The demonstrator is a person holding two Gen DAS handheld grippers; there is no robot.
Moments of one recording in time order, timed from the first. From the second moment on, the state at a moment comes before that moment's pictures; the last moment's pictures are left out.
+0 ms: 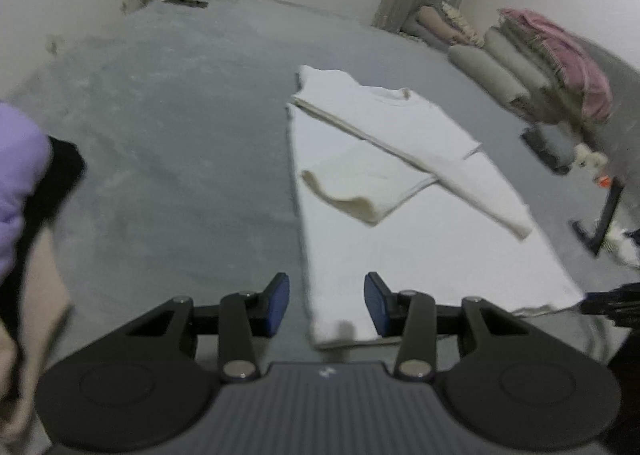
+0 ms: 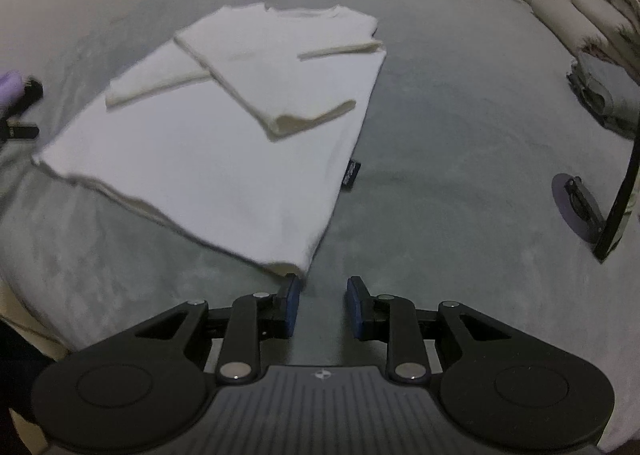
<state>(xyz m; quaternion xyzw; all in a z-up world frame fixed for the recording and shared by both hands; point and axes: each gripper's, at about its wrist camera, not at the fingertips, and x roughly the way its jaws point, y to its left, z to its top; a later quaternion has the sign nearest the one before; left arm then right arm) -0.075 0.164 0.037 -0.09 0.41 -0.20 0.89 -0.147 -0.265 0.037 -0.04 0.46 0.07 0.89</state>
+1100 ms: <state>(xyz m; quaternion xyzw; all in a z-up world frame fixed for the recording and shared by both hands) -0.067 0.148 0.017 -0.07 0.44 -0.18 0.88 -0.132 -0.270 0.031 0.03 0.44 0.11 0.89</state>
